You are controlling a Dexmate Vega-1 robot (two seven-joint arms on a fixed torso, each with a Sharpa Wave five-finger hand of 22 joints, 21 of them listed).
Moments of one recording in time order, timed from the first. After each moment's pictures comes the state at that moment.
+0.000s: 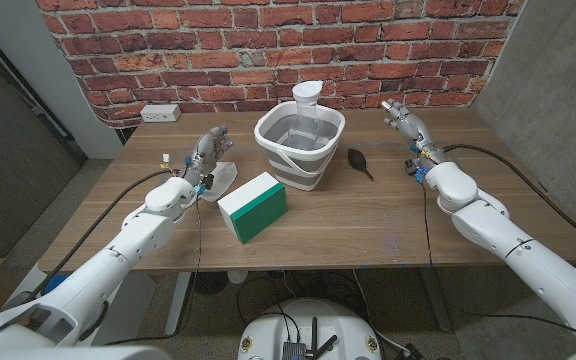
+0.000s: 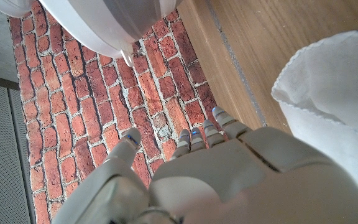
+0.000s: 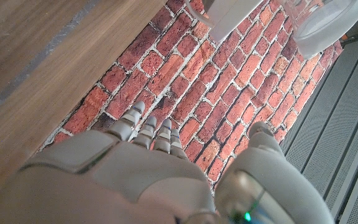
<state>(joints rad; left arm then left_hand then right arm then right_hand) 0.89 0.64 0.34 -1.45 -0.61 -0.18 0.02 0.04 0.08 0.64 0.03 0.18 -0.02 0.01 0.18 0.17 -0.06 -0.03 0.19 0.17 0.00 -0.02 0.18 0.17 0.11 -0.04 0.18 0.17 -0.89 -0.70 -0.36 -1.59 0.32 0.22 -0.15 0.24 -0.04 0.34 -0.09 0.23 -0.06 0.07 0.19 0.18 0.05 0.01 0.20 0.20 -0.03 0.02 0.20 0.29 0.12 0.06 0.17 0.17</state>
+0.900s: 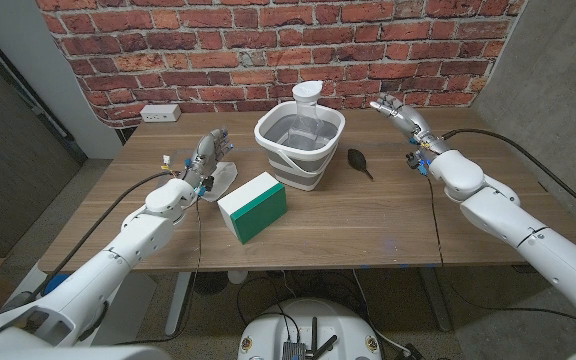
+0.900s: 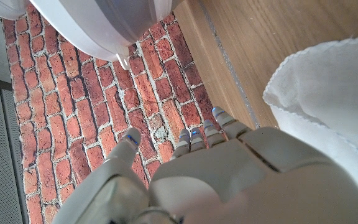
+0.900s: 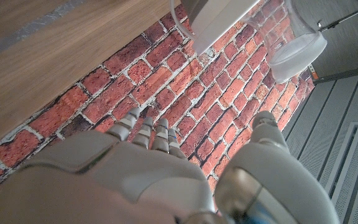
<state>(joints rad) 0.90 0.64 0.34 -1.47 -0.62 -0.15 0.04 0.04 0.08 0.64 0.03 0.18 -0.02 0.01 0.18 0.17 -0.06 -0.02 0.19 0.17 0.00 -0.02 0.18 0.17 0.11 -0.04 0.18 0.17 -0.86 -0.77 -0.38 -1.64 0.27 0.21 -0.07 0.32 -0.07 0.35 -0.15 0.22 -0.09 0.12 0.19 0.19 0.02 0.06 0.20 0.21 -0.06 0.08 0.20 0.26 0.04 0.09 0.17 0.17</state>
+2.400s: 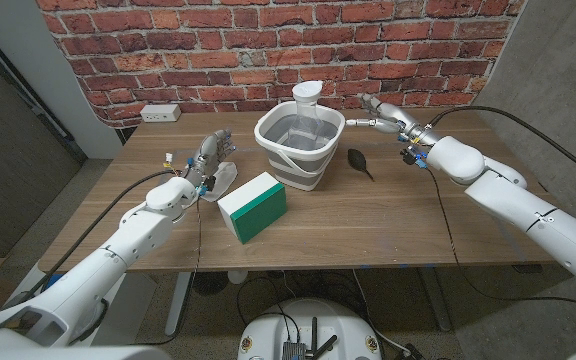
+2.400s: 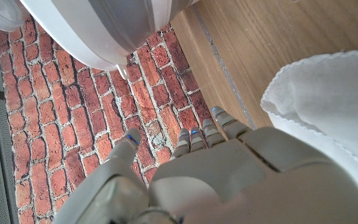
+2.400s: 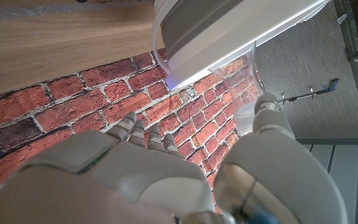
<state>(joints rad) 0.91 0.67 0.35 -1.53 -0.62 -0.08 0.06 0.04 0.08 0.65 0.03 0.18 -0.01 0.01 0.18 0.17 -0.05 -0.03 0.19 0.17 0.00 -0.01 0.18 0.17 0.11 -0.04 0.18 0.17 -0.78 -0.86 -0.45 -1.72 0.10 0.16 0.06 0.46 -0.13 0.36 -0.16 0.22 -0.17 0.12 0.19 0.21 -0.12 0.17 0.20 0.24 -0.13 0.18 0.20 0.24 -0.06 0.10 0.18 0.17</state>
